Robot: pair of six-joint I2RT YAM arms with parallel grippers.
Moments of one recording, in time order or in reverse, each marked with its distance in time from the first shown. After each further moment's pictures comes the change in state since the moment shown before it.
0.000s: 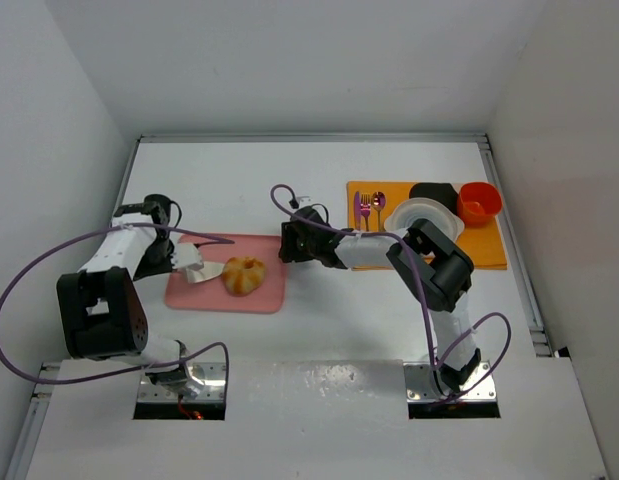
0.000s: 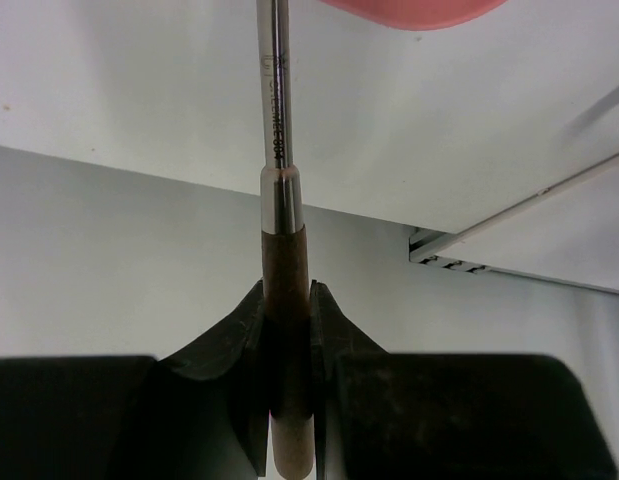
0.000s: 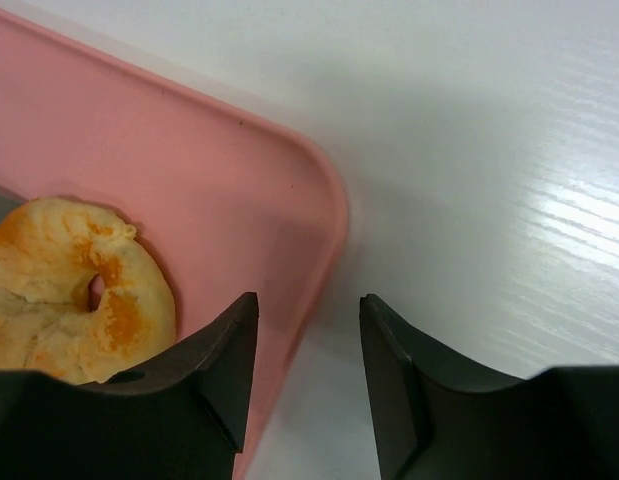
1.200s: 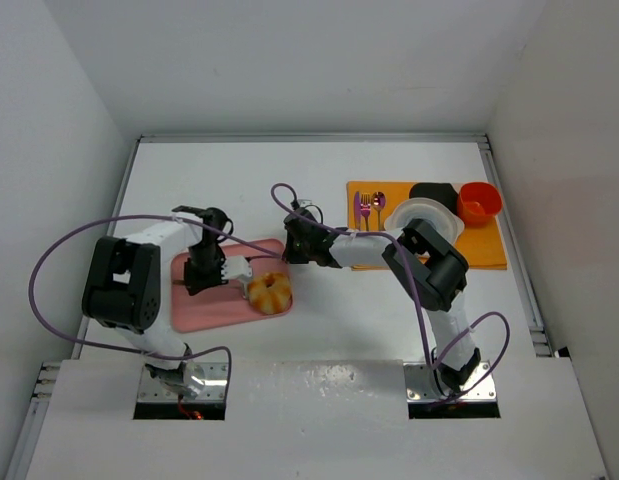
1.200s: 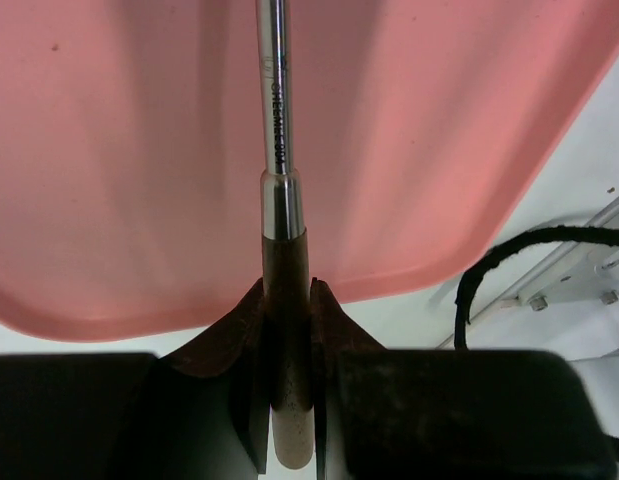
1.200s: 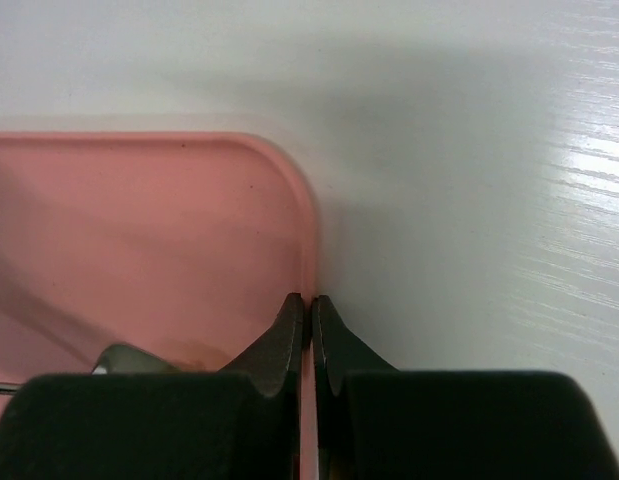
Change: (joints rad) left arm -0.332 0.180 -0.041 0.012 0.319 -0.166; right arm 0.021 0.029 0.055 -0.098 0.035 0.147
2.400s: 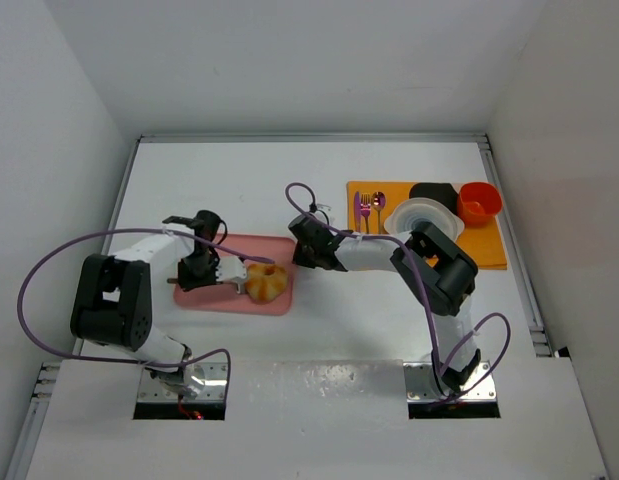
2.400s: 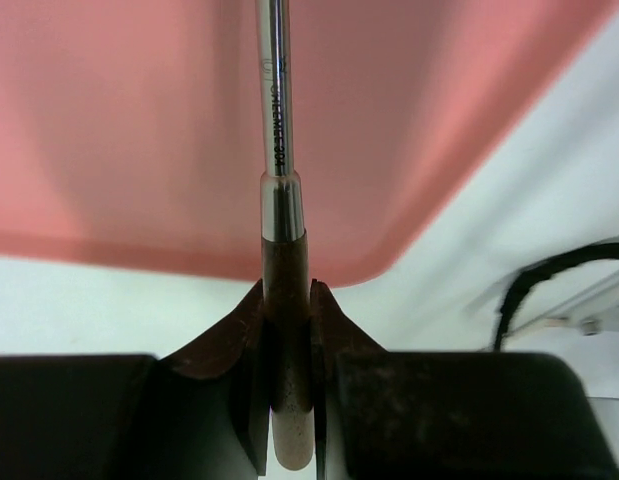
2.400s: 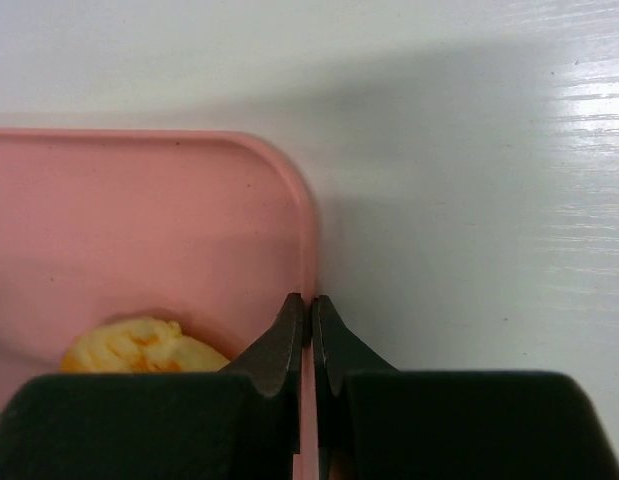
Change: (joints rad) left arm 0.027 -0.119 -0.112 0.130 -0.070 -0.002; right arm 0.001 -0.067 -0.069 -0.074 0.133 0.227
